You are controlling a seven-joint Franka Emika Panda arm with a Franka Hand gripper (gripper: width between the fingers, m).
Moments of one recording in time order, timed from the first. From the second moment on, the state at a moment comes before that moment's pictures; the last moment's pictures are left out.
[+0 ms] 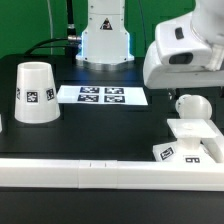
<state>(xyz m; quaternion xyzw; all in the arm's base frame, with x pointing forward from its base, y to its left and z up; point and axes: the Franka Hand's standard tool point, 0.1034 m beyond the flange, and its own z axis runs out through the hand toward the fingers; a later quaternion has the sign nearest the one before) 0.506 0.142 0.056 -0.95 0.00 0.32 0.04</state>
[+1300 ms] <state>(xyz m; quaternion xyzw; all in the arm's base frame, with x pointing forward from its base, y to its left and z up) 0.471 0.139 0.007 -0.90 -0.01 0.43 0.03</state>
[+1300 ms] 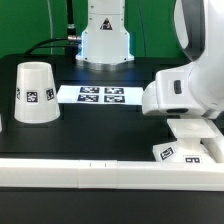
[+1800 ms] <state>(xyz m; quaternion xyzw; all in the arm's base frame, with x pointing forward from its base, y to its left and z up) 0.472 0.139 0.007 -0.90 -0.01 0.43 0.03</state>
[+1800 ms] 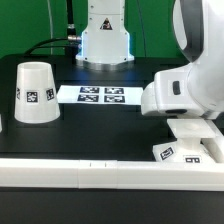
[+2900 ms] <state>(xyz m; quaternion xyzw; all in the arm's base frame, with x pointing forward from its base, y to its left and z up) 0.551 0.106 0.094 -0.93 -0.14 0.32 0.08</state>
